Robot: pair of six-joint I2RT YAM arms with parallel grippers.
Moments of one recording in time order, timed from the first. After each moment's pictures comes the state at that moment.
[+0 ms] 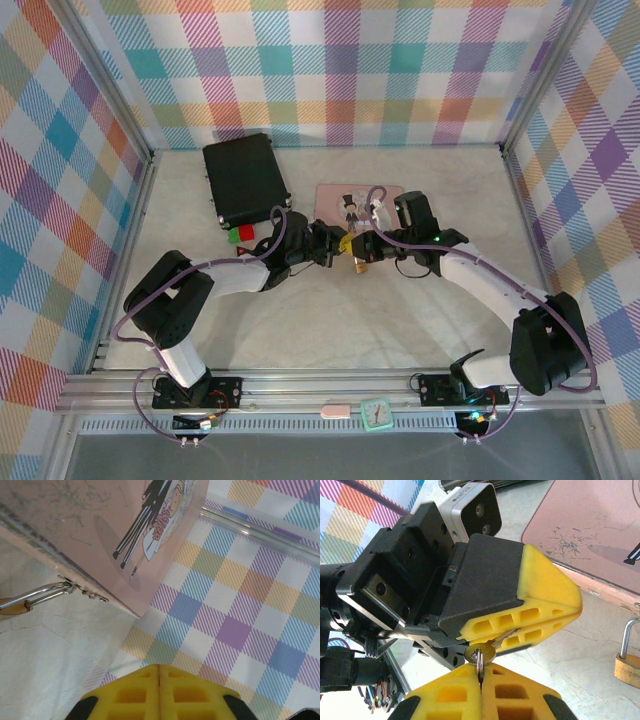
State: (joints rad) left arm -0.68 1.72 0.87 0.53 0.33 -1.81; right arm 0.49 1.36 0.93 -0.31 -0.62 0.35
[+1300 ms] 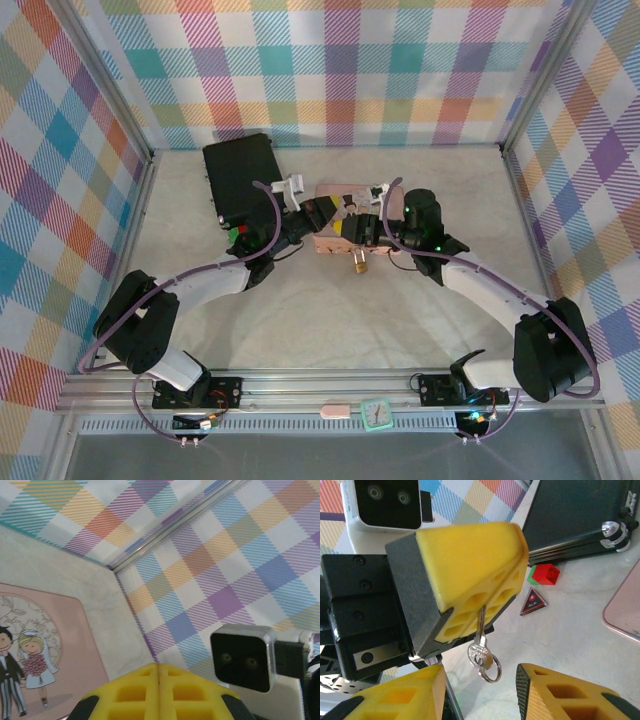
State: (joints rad) left arm -0.63 1.52 0.86 0.69 0.25 -0.94; right arm 0.49 1.32 0.84 0.19 -0.73 0.70
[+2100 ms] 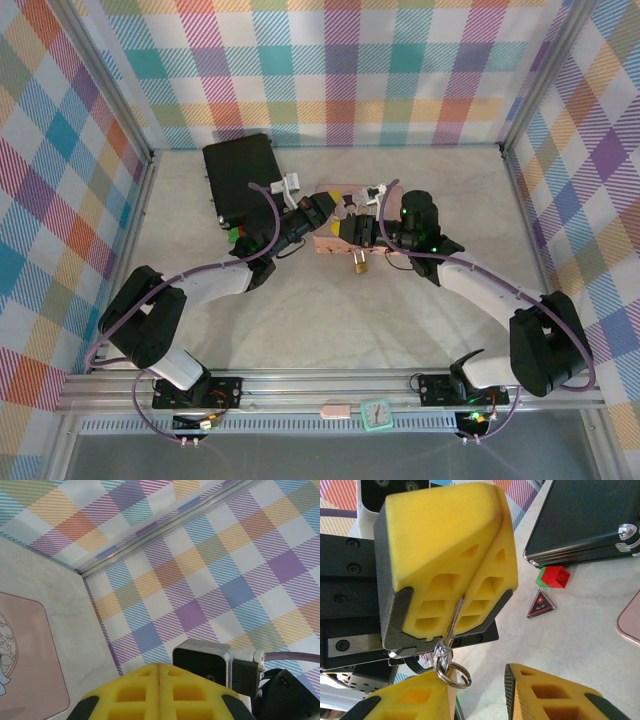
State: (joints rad) left arm -0.63 1.56 0.83 0.87 0.27 -1.10; right arm 0.50 1.35 0.82 0.27 -0.75 0.71
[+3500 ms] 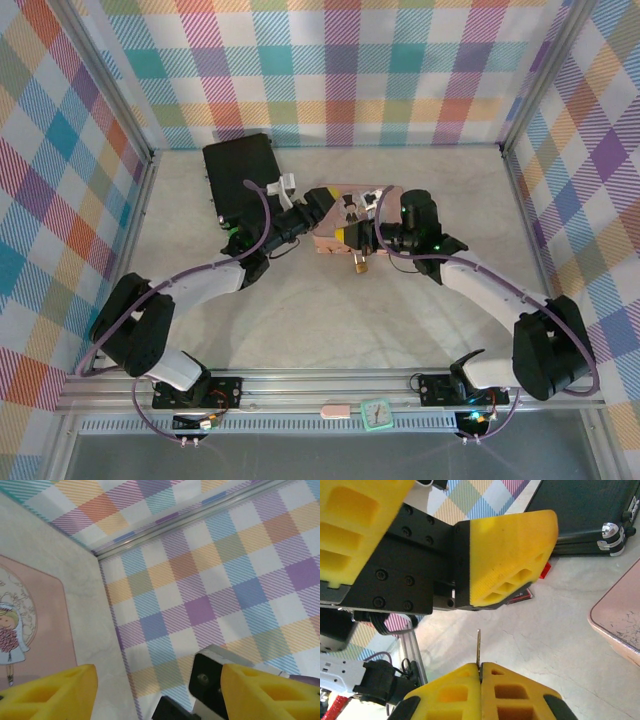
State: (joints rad) left arm -0.60 1.49 0.85 0.66 0.31 -1.17; right arm 0.50 1.33 0.86 0.07 -0.74 0.43
